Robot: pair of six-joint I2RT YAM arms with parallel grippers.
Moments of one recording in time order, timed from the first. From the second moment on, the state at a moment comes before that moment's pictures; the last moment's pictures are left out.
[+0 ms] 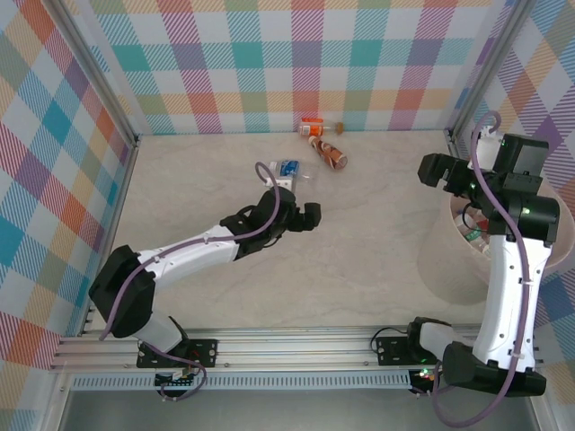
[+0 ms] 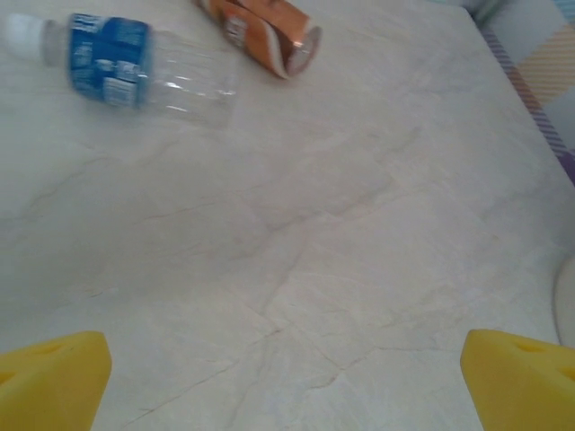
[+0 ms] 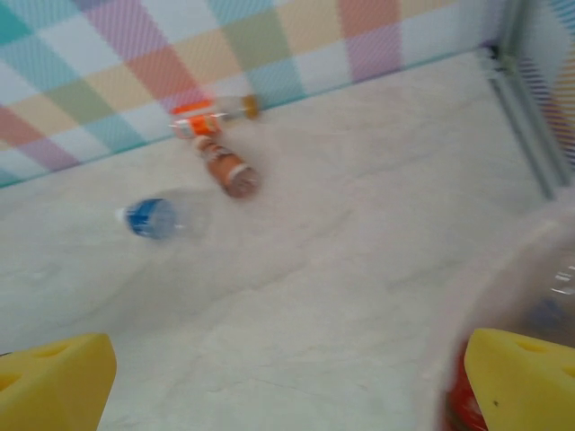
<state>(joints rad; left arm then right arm) -0.82 1.52 1.07 -0.15 -0.26 -0.62 -0.18 1.10 1.61 -1.12 -0.32 0.15</state>
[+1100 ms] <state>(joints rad) -0.67 1.40 0.92 -0.37 -0.49 -0.96 0.35 1.83 1.64 -0.70 -0.35 0.14</state>
